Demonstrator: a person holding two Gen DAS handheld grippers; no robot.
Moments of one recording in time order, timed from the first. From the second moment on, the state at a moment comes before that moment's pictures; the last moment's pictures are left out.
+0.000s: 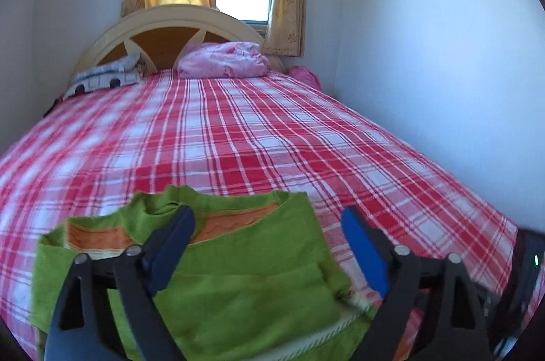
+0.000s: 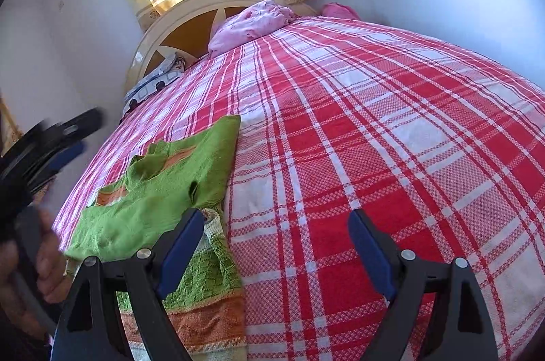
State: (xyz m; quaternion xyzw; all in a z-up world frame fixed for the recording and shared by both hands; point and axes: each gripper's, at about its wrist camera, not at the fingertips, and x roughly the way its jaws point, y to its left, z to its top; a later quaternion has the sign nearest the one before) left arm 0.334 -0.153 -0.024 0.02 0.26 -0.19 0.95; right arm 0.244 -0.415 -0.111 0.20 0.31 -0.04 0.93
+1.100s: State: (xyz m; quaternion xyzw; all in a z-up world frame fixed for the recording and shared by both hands) left arm 0.327 0.091 -0.123 0.02 0.36 0.14 0.92; right arm 0.343 -0.301 -0.075 0.00 0.39 0.04 0.92
